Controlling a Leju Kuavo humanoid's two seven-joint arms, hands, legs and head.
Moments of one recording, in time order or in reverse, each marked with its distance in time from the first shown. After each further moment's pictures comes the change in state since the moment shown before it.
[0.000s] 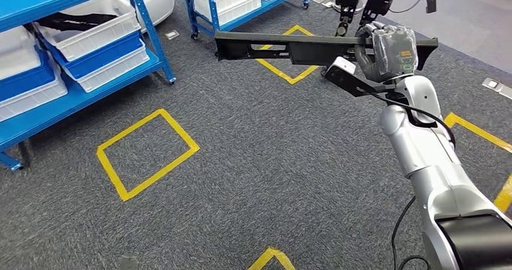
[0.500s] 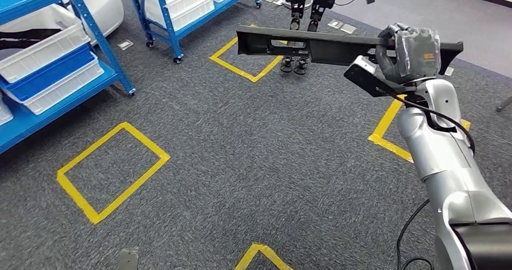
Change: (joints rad) left arm -0.006 0.009 -0.015 -0.006 -0.018 -0.008 0.023; right arm 0.016 -0.051 -0.046 0.000 0.005 0.001 0.000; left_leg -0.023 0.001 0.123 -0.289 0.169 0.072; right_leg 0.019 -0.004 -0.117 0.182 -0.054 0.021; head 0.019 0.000
